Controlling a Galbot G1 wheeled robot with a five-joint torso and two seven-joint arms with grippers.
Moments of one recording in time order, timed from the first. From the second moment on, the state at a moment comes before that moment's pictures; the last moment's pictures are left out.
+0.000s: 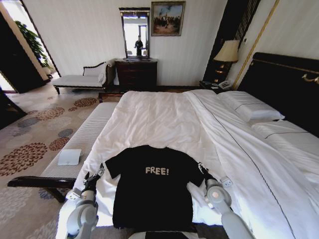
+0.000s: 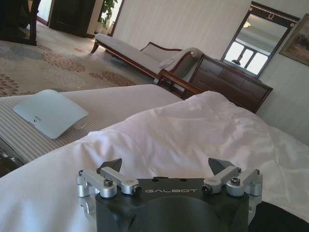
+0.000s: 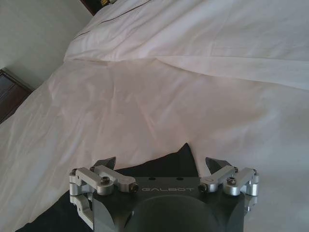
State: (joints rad) left arm 1.58 -1.49 -0.73 -2.01 -0.67 0.14 -0.22; right arm -1.38 1.21 0.51 1.82 1.22 -0.01 0.60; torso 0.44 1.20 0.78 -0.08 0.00
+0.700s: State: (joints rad) left arm 1.62 -1.50 -0.70 -2.09 -0.65 0.14 -0.26; right arm -1.37 1.24 0.52 1.75 1.25 0.01 0.57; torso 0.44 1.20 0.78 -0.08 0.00
